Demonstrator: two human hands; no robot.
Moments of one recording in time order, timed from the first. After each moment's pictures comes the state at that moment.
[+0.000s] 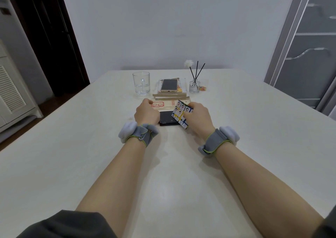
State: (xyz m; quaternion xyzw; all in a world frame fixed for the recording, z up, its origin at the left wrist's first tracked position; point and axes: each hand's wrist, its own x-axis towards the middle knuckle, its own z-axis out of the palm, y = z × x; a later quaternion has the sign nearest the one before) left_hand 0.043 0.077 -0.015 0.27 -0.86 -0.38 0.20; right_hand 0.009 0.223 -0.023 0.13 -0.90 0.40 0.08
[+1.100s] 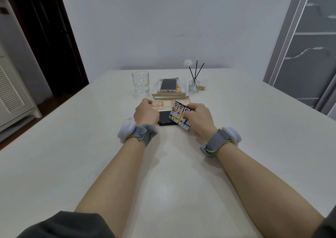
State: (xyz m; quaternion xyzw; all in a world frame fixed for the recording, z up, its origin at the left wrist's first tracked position) left_hand 0.043 0.077 -0.015 0.27 -0.87 -0.37 0.20; right_hand 0.011 0.229 -0.024 0.14 -0.87 0.48 0.04
